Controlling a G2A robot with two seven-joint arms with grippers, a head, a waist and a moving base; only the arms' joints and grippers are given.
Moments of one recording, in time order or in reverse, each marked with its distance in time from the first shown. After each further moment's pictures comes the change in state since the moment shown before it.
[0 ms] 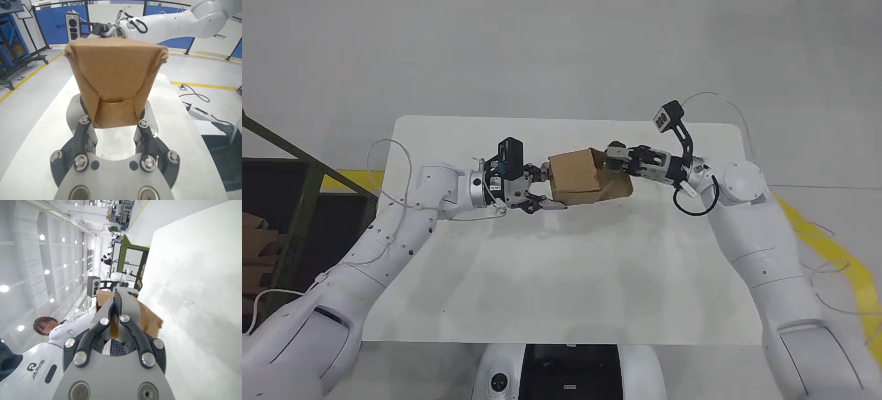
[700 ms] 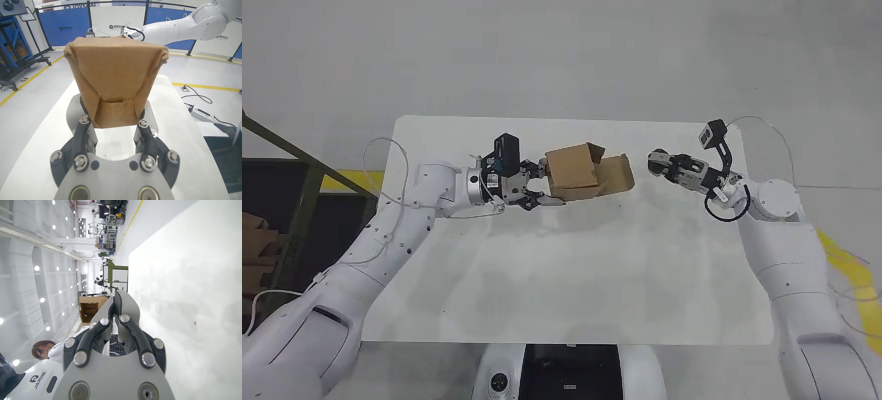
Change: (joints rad) left arm 0.001 0.001 -0.023 0.000 0.007 0.000 0.017; right arm -0.087 0.072 0.167 0.115 -0.123 0.070 -0.061
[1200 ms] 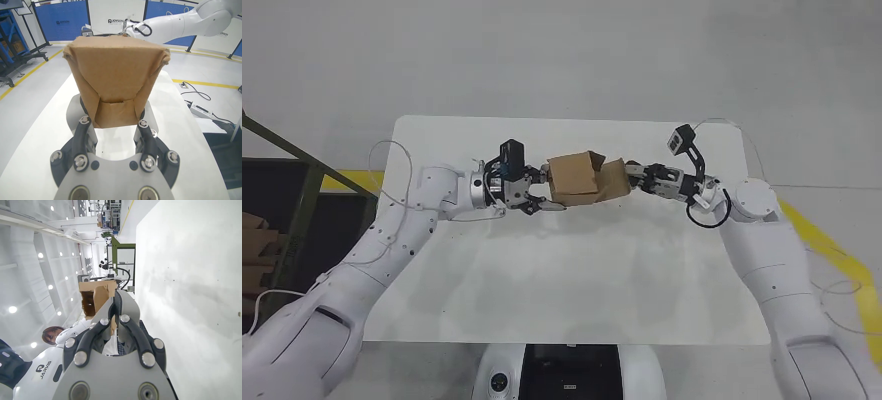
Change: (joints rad) left arm -0.002 -0.006 0.028 0.023 0.002 0.000 -0.041; right arm -0.005 -0.023 -0.085 -0.116 0.072 0.026 0.047
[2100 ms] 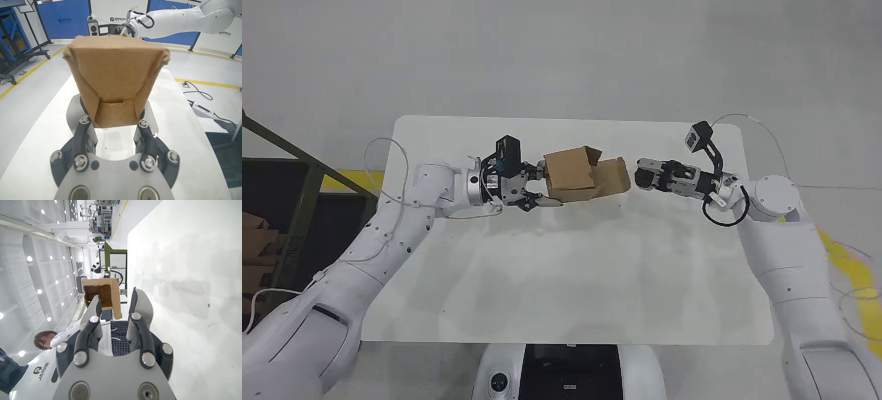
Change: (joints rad) left arm -0.011 0.008 -0.002 0.006 -0.003 0.000 0.010; right arm -0.017 0.039 0.053 -0.038 -0.062 0.046 0.035
